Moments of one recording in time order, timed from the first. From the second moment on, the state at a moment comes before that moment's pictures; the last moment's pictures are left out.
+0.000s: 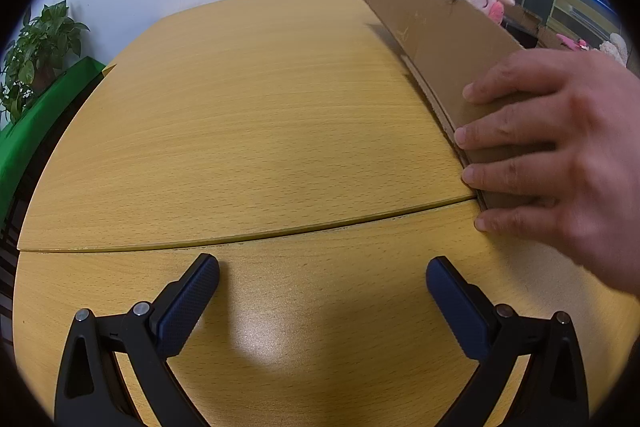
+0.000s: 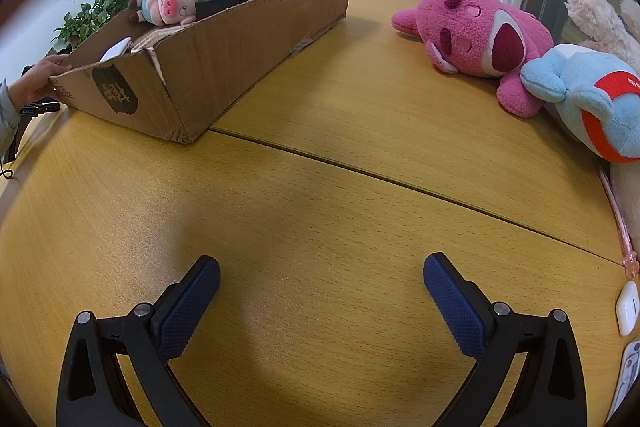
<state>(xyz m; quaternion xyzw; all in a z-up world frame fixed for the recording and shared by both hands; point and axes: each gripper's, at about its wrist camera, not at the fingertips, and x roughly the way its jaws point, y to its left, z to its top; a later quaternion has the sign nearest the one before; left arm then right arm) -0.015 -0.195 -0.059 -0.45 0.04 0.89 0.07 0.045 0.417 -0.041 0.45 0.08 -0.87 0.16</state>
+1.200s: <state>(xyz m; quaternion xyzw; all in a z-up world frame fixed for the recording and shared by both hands) -0.013 -0.193 -0.057 -0.45 0.04 0.89 0.07 0.046 0.417 -0.043 0.45 0.08 -0.87 0.16</state>
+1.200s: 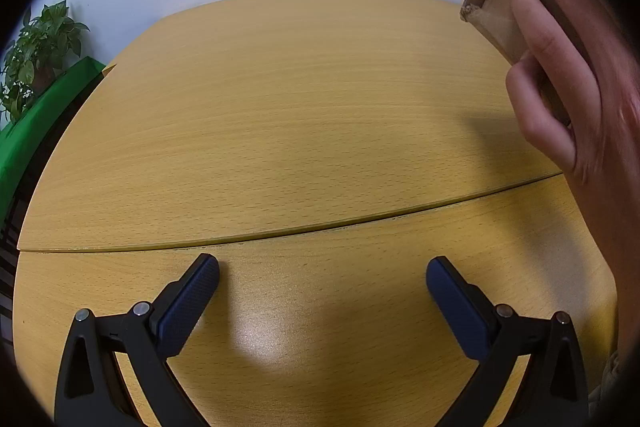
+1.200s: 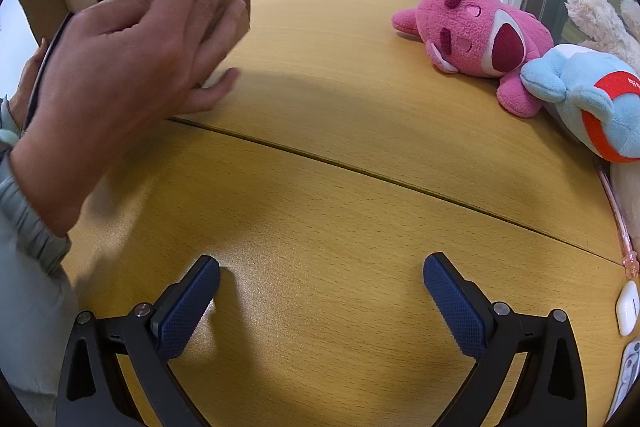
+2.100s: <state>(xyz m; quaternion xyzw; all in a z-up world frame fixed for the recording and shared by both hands) -0.010 -0.190 -0.053 -0.45 0.04 0.89 0.07 0.045 0.417 -0.043 0.45 0.08 -0.87 0.16</state>
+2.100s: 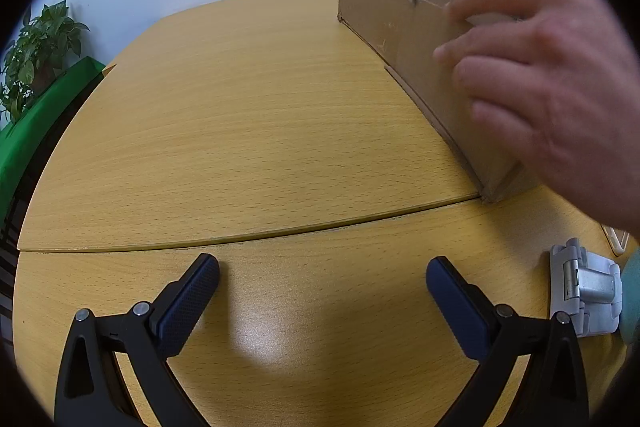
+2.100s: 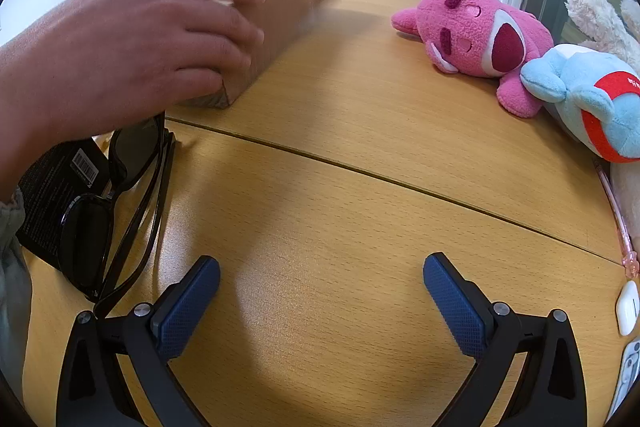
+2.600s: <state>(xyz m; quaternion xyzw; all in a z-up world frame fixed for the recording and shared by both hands) -0.010 -0.187 -0.057 -0.45 0.04 0.89 0.07 0.045 0.417 -0.043 0.45 0.08 -0.87 0.16</state>
